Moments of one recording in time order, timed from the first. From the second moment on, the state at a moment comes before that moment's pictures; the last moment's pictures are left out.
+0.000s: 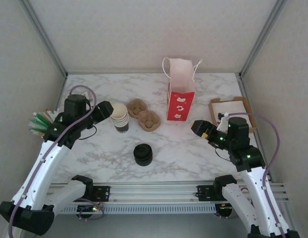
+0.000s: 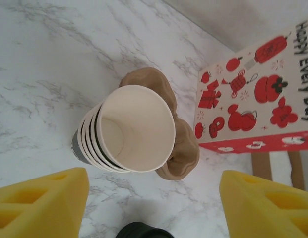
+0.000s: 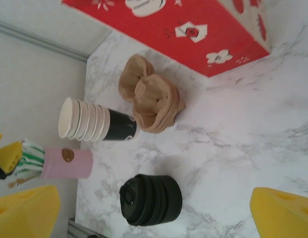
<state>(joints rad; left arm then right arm) -0.23 0.95 1.08 -0.74 0.09 -0.73 0.25 0.65 0.79 -0.73 -0.45 0.77</state>
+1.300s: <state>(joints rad) -0.33 1.37 1.28 -0.97 -0.06 -0.94 0.76 1.33 1.03 -0.39 -0.21 0.79</state>
